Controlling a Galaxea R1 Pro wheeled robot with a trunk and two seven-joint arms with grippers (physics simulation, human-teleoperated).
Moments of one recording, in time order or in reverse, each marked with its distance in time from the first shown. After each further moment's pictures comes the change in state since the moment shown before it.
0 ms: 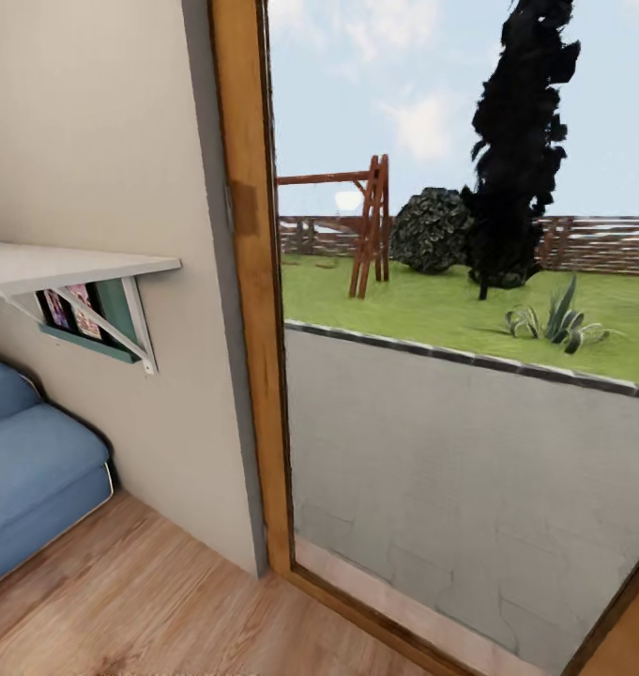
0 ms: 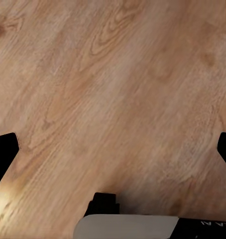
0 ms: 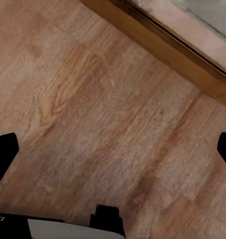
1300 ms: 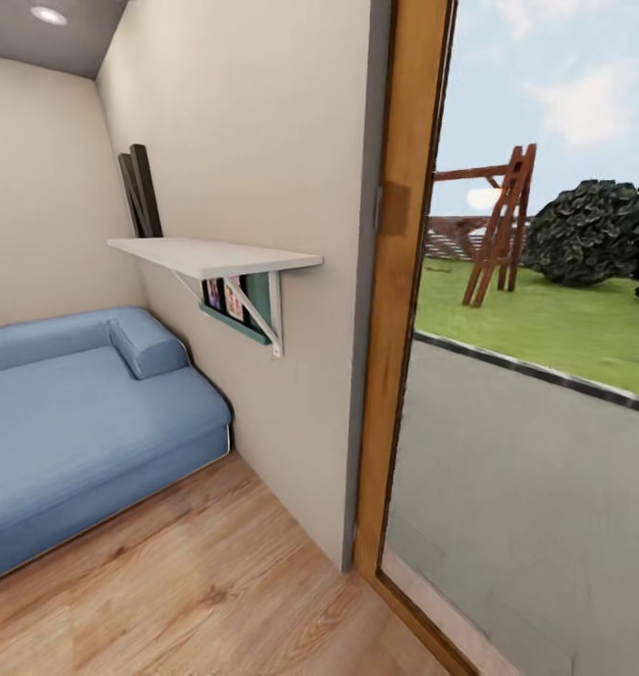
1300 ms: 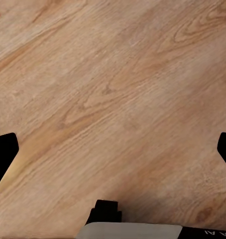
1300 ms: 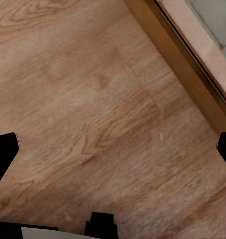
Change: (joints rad) left arm 0.000 0.003 0.005 0.009 -0.001 -0.041 0.004; right arm -0.001 -0.008 0.000 -0.020 0.001 -0.001 -0.001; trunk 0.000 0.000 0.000
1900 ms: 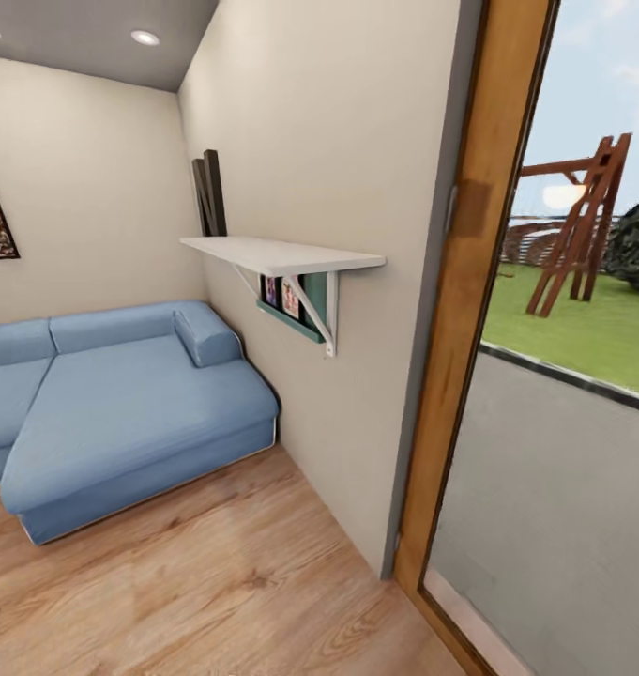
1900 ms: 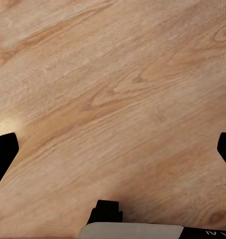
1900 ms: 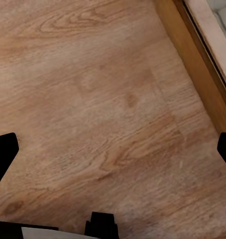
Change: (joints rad) left arm 0.000 0.000 0.000 0.000 -0.003 0.000 0.002; right arm 0.000 0.000 0.000 0.000 0.000 0.000 0.000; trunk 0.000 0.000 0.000
